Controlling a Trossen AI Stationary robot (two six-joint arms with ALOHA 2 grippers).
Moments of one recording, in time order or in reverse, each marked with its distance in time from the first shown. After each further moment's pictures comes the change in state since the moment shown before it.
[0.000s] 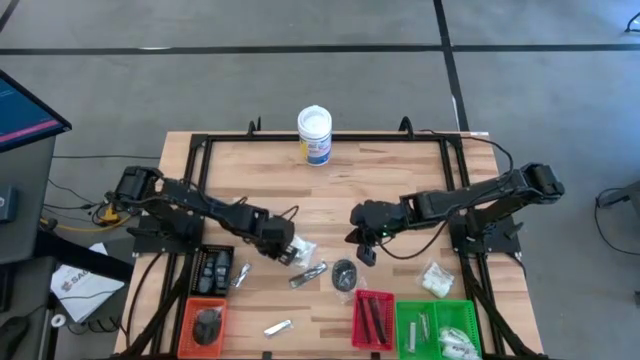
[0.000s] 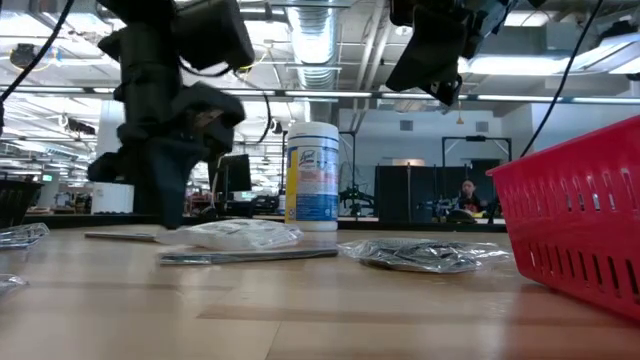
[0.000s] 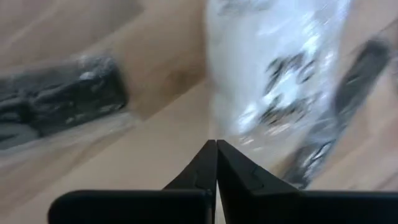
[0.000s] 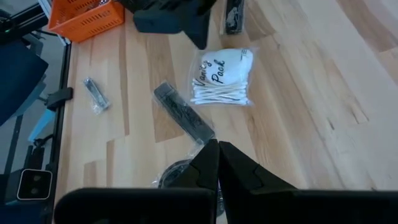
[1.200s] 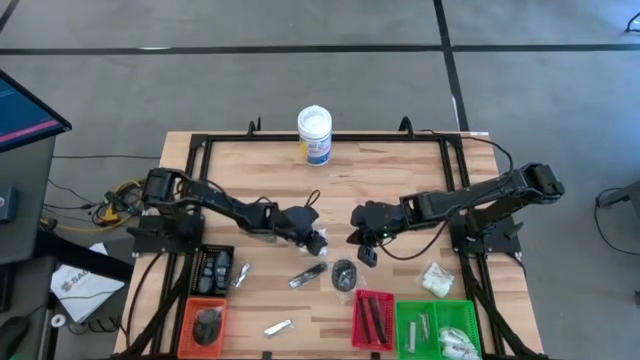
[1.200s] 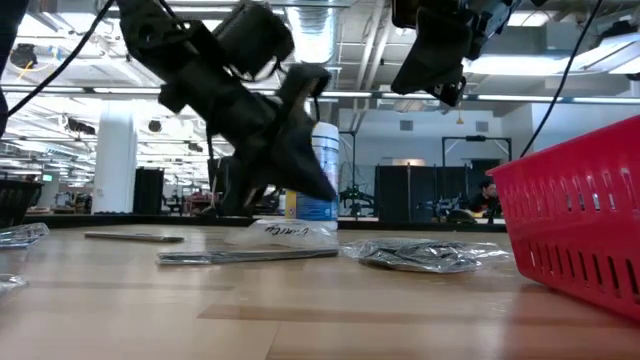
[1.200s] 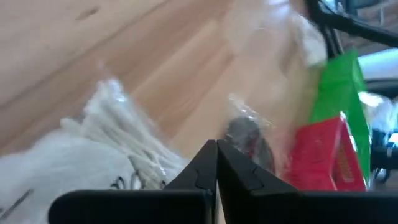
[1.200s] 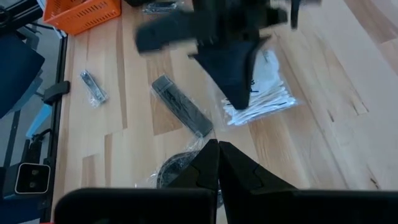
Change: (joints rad) left arm 0.079 0.188 0.004 0.759 -0.031 0.184; right arm 0.006 0.000 0.000 -0.024 0.000 0.008
